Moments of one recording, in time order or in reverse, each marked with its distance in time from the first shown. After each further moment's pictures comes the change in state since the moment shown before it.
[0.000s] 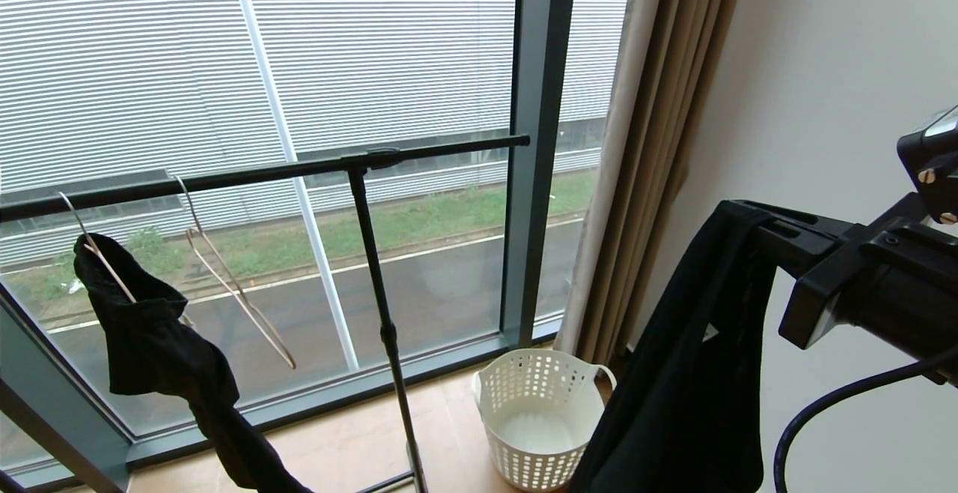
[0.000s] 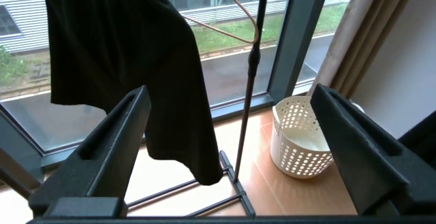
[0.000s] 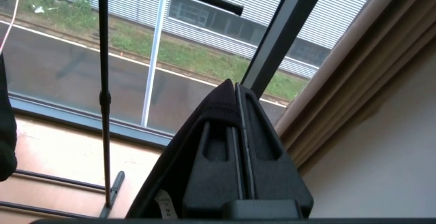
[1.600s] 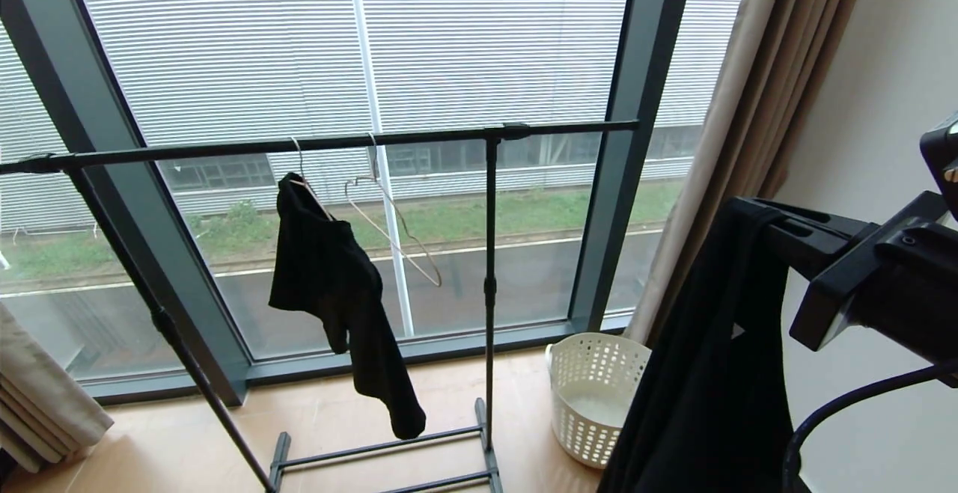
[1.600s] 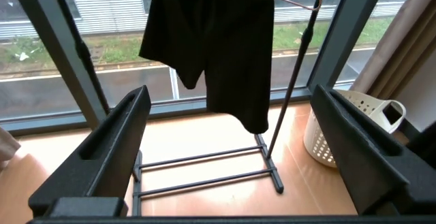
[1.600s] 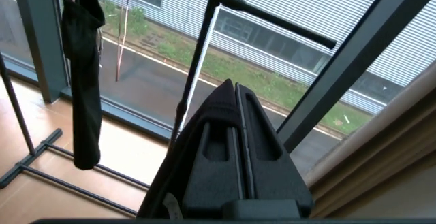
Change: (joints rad) left arm 0.000 0.000 -0.001 0.000 -0.001 -0.004; right arm 0.000 -0.015 0.006 -0.001 0.001 -0.001
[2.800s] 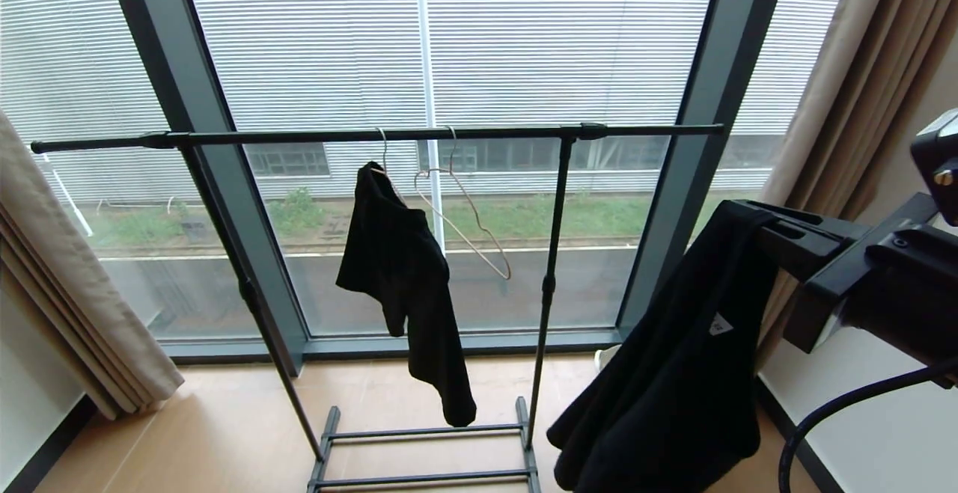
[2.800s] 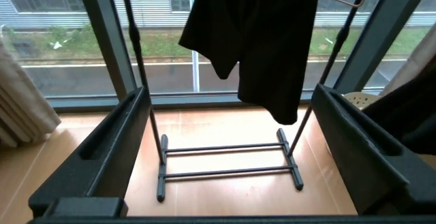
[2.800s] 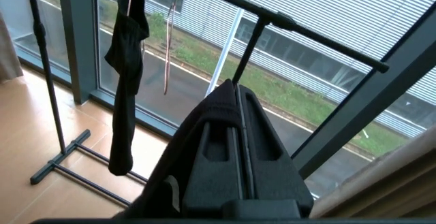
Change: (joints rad) left arm 0.000 0.000 0.000 0.000 0.001 -0.003; right arm 0.000 0.006 -0.001 0.000 0.001 0.000
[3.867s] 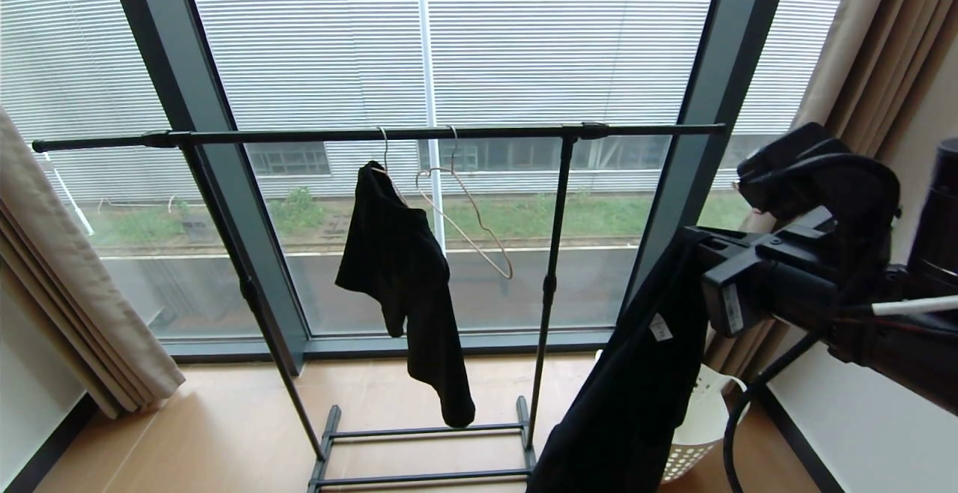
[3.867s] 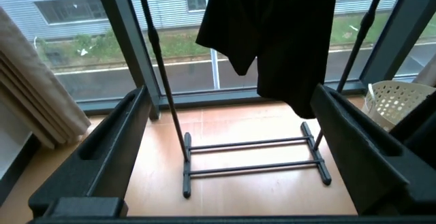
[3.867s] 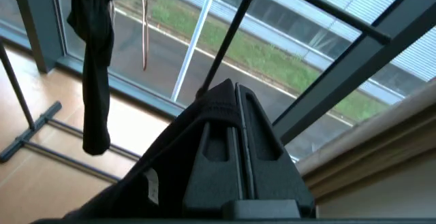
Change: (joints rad) left arm 0.022 0.060 -0.019 0.001 -0.005 0.084; right arm 0.005 0.175 -0.183 0.250 -0.182 0.058
